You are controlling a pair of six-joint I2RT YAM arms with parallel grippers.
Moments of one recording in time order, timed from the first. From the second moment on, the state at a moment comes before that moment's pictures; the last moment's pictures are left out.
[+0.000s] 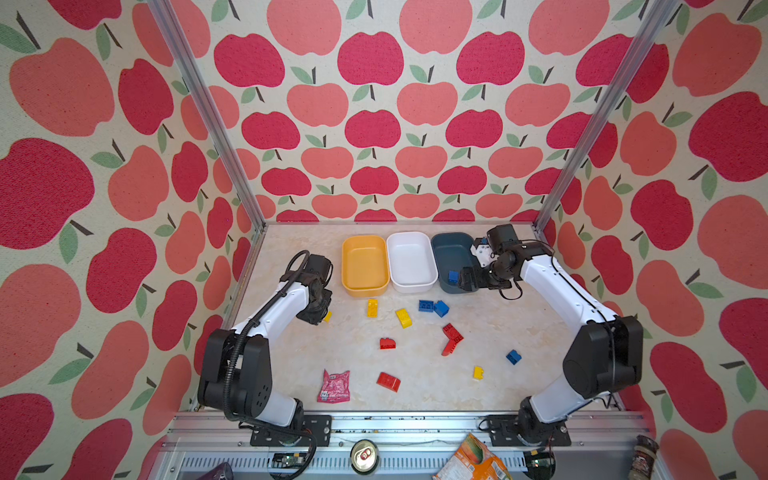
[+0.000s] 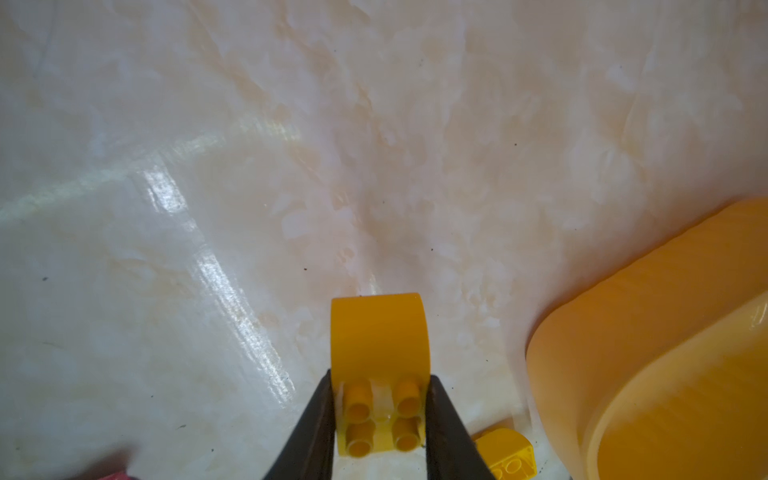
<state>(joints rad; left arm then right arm) -0.22 1.50 1.08 -0.88 -0.13 -1.31 0.30 1.60 1.38 -0.97 -0.18 0.07</state>
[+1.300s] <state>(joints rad) -0.35 2.13 1.91 -0.96 0.00 -0.43 0.28 1.48 1.24 -0.94 -0.22 0.09</state>
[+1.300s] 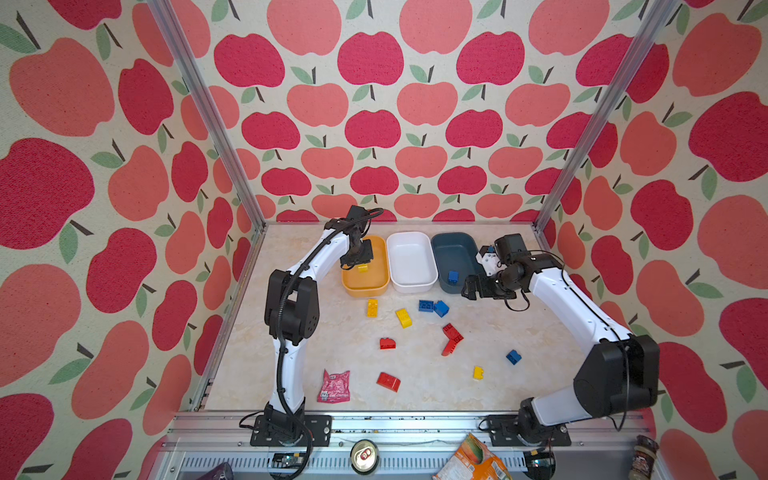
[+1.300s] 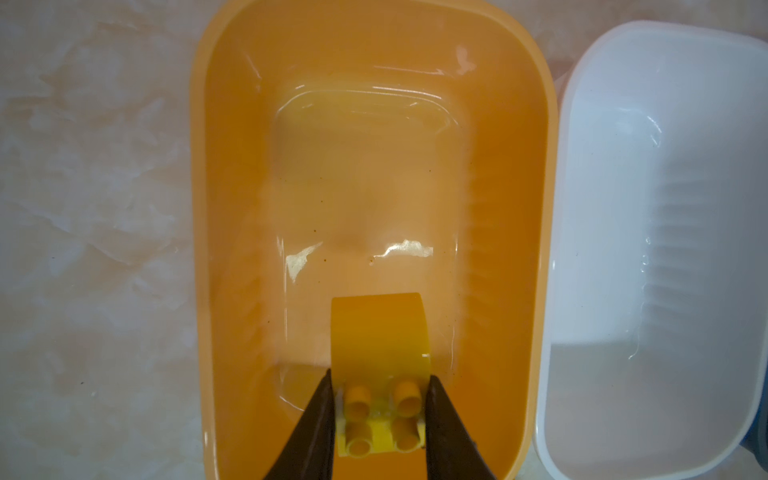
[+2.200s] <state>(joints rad) -0.37 2.07 1.86 -0.92 0.03 -0.41 0.28 1.48 1.21 -0.92 -0.24 0.10</state>
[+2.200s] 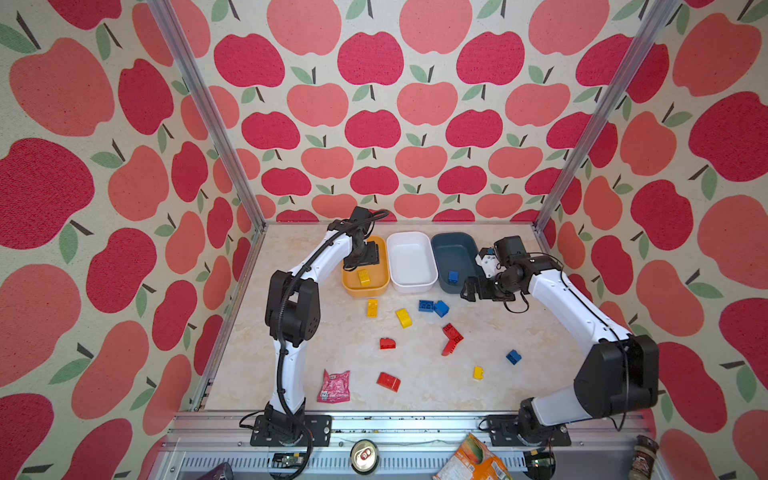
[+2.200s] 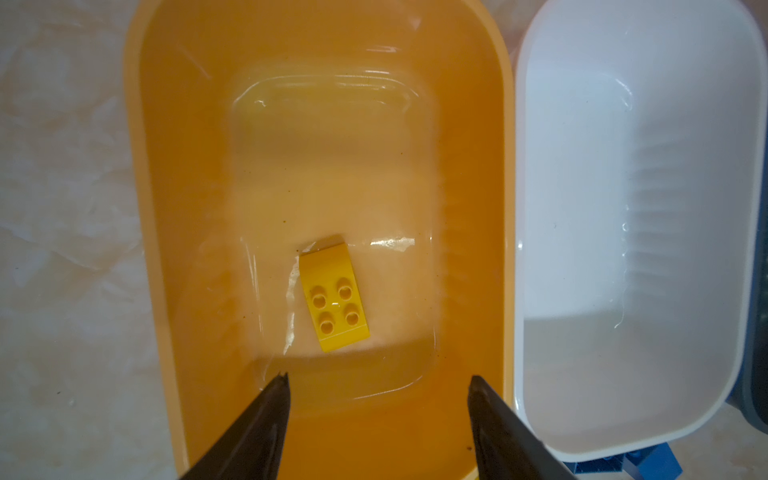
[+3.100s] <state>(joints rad) -0.29 1.55 1.23 -0.51 0.17 -0.49 0.54 1.44 1.03 -0.83 -0.15 0.15</state>
